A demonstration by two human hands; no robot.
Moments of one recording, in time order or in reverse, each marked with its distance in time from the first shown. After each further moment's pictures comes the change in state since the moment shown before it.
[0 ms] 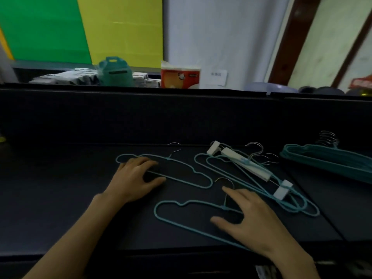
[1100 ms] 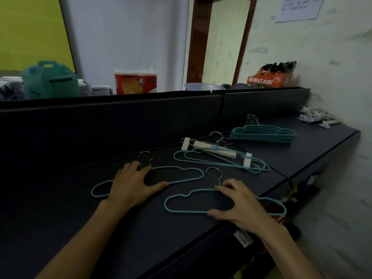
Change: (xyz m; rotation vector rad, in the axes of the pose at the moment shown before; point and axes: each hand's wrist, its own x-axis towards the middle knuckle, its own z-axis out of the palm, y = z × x) left_hand 0.045 -0.030 0.020 -0.049 -0.036 0.333; right_hand -0.017 -0.055 0.057 -0.135 0.302 0.243
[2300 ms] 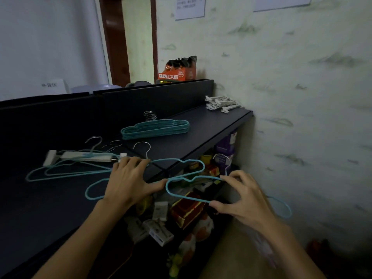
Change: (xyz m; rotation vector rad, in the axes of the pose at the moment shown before) left_hand 0.024 0.349 0.037 -0.057 0.219 0.405; right_hand -0.196 0.245 -0.122 -0.013 0.482 0.217
